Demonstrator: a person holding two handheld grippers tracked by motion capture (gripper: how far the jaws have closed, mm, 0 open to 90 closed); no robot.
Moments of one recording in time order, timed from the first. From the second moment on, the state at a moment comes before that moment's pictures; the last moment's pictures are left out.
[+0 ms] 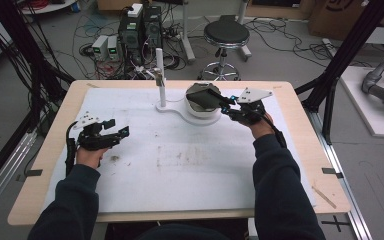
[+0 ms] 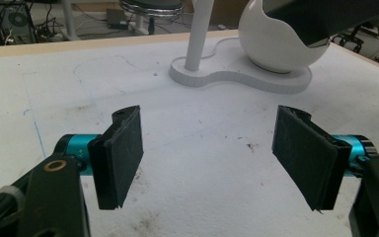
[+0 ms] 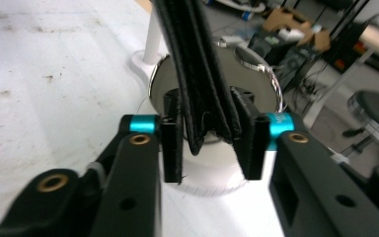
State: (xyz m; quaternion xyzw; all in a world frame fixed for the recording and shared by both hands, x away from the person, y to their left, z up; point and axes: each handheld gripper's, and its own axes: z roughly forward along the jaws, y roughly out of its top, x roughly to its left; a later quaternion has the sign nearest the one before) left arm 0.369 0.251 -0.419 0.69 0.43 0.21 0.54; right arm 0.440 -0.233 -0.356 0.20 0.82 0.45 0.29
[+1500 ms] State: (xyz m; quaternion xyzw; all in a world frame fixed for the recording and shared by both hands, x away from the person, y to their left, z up) left arm 0.368 0.252 -0.419 0.69 0.44 0.20 0.54; right arm 0.458 -0.205 -0.346 0.10 0.88 0.39 0.24
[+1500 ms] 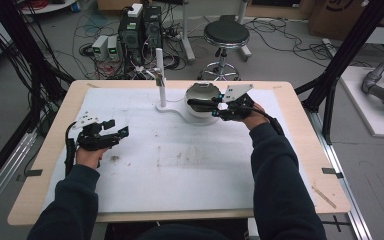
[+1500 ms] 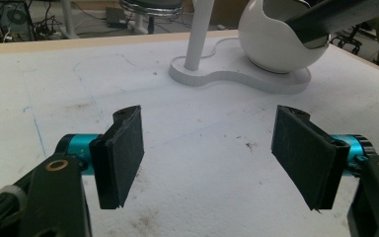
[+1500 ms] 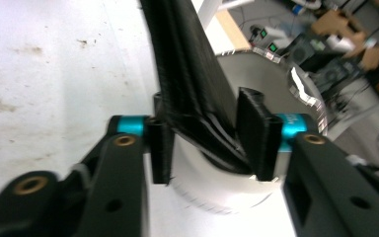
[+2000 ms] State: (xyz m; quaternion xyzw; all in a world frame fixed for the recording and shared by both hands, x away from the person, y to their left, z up) left arm 0.368 0.252 -0.419 0.69 0.44 0.20 0.54; right arm 0.451 -0.201 -0.341 0.14 0.88 0.42 0.19
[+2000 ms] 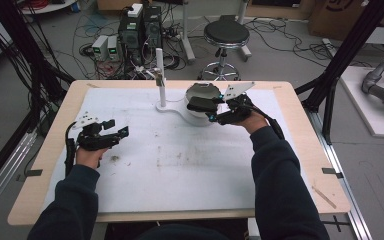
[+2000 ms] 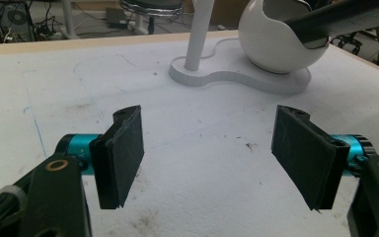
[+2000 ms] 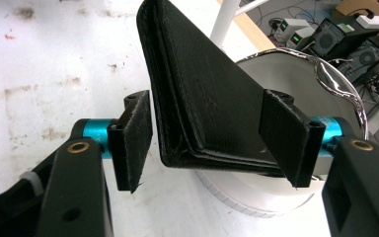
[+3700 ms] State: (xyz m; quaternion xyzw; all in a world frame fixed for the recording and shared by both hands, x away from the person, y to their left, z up) left arm 0.367 0.250 -0.417 0.69 0.43 0.20 0.54; right arm 0.425 -0.257 -0.337 0.25 0.84 0.44 0.21
